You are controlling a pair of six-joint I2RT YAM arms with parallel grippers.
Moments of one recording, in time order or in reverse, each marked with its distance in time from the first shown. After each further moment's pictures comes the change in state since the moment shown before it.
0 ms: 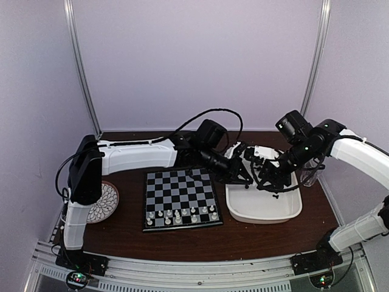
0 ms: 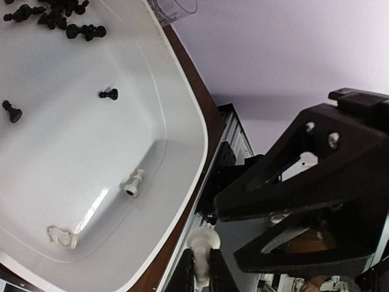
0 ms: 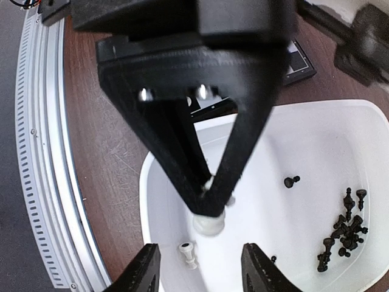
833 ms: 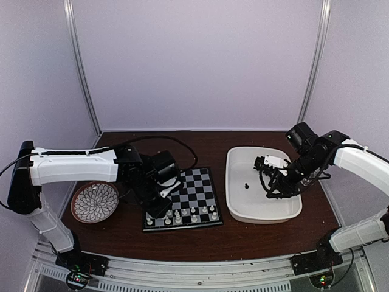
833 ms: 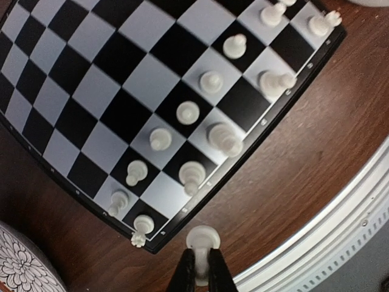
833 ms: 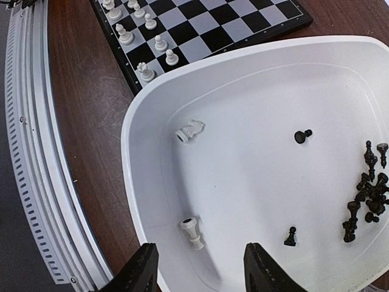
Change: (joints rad) left arm -0.045 -0.555 -0.573 -0.729 -0.691 0.455; right arm -0.126 -0.075 -0.169 0.010 -0.035 -0.021
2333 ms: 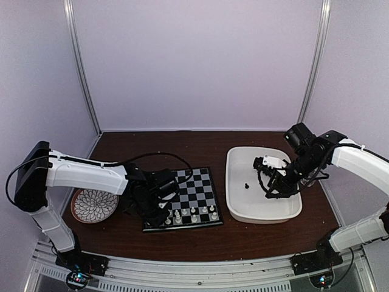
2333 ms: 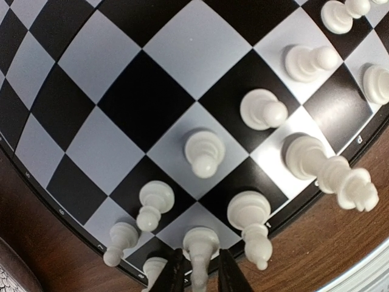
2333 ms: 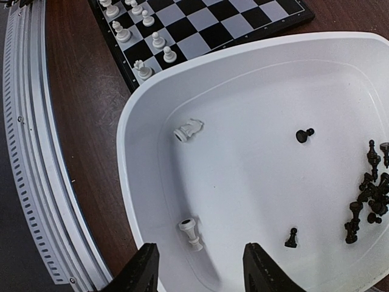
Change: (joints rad) left arm 0.026 0.060 -0.220 0.197 -0.096 -0.068; right arm 0.000 0.023 0.000 0.010 0.005 0.000
